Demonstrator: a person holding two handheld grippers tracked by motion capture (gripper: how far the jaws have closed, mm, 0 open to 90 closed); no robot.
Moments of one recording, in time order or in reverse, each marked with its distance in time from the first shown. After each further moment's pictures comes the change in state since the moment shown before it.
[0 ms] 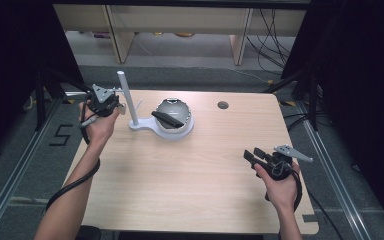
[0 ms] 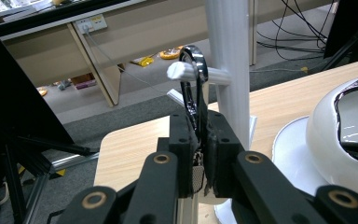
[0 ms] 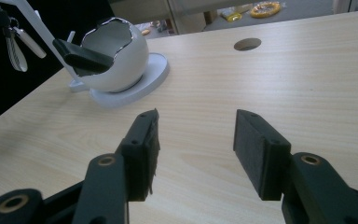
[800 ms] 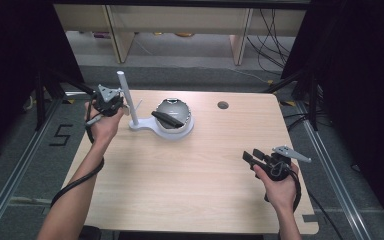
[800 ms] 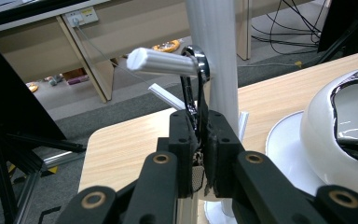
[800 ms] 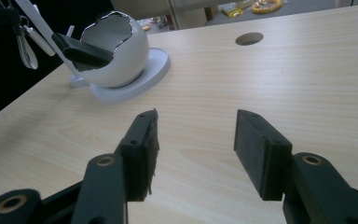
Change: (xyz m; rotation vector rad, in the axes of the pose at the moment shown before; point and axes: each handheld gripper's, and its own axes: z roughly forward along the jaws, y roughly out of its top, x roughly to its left) left arm -0.007 -0.003 0.013 0.026 -0.025 0.003; right arm 0.001 -0.003 0.001 0.017 -0.006 0.000
